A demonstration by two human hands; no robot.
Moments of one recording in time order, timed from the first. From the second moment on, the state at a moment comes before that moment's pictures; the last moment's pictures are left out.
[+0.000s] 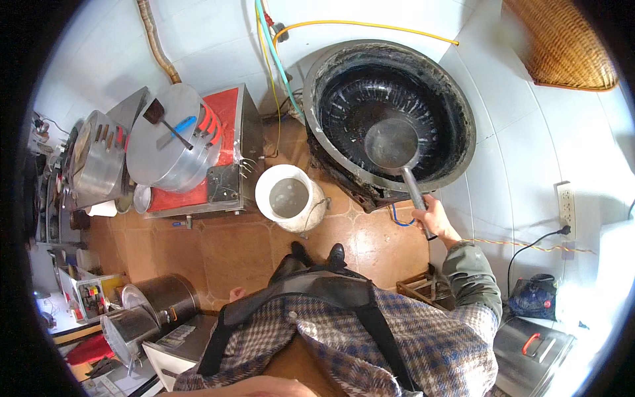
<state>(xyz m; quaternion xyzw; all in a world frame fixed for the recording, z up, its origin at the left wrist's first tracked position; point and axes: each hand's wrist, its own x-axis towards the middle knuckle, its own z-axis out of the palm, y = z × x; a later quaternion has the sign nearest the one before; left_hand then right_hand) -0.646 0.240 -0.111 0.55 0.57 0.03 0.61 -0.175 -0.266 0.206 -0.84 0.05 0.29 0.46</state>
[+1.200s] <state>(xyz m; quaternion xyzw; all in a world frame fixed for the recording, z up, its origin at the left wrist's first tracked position) -0.535 0.076 -0.092 0.48 0.65 0.13 0.57 0.364 -0.140 0.044 -0.45 0.15 0.44 0.77</state>
